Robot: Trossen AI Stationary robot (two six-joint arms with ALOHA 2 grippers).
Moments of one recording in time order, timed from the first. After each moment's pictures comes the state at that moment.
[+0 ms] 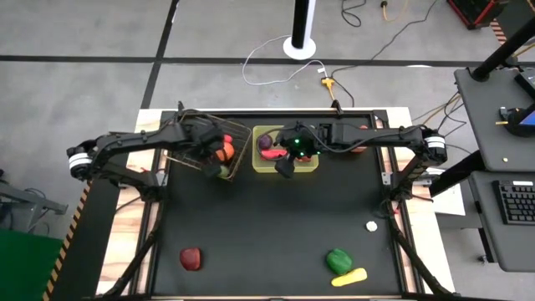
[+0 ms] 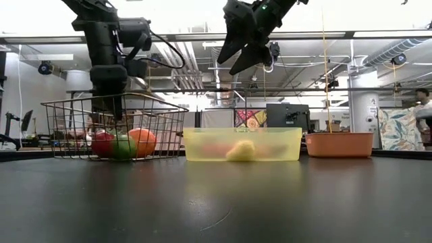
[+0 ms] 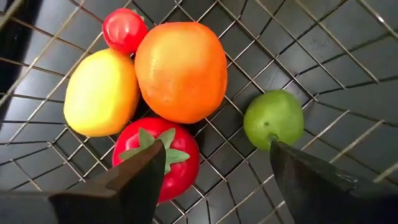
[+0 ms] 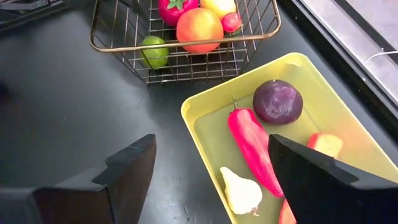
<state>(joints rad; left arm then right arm) 0.42 1.27 0.88 -0.88 -0.12 0.00 -0.15 1.65 1.43 -0.58 0.11 0.24</state>
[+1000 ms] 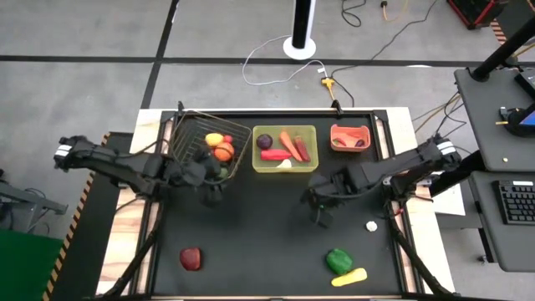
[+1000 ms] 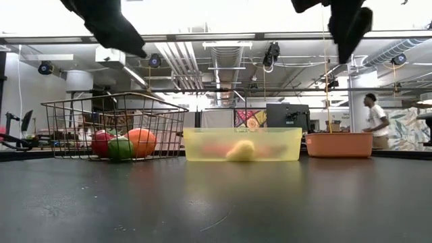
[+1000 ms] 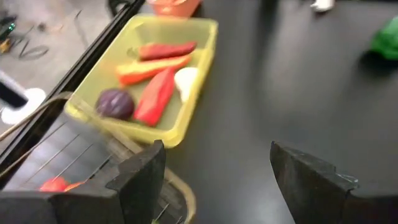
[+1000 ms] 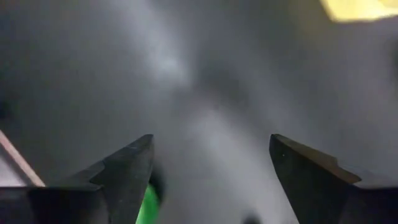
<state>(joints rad) -0.20 1.02 0.83 -0.51 -0.44 -0.27 0.28 1.57 1.42 -1.22 0.05 0.85</state>
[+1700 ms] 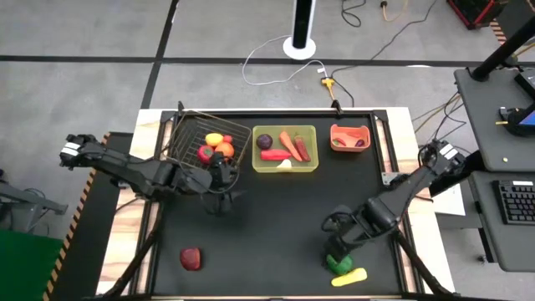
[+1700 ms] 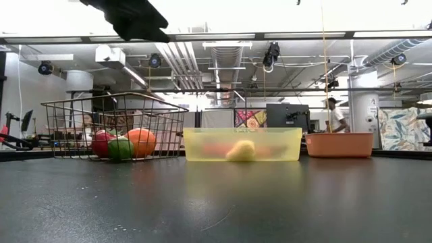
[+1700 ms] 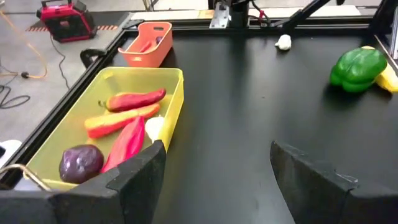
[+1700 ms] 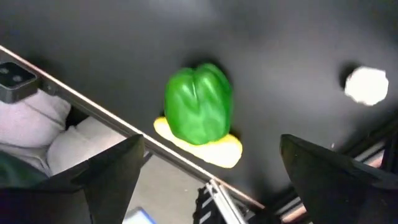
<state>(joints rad) -0.26 1.13 0.83 -0.23 -0.44 -0.15 0.62 1.57 1.42 -1.22 -0.16 1.61</state>
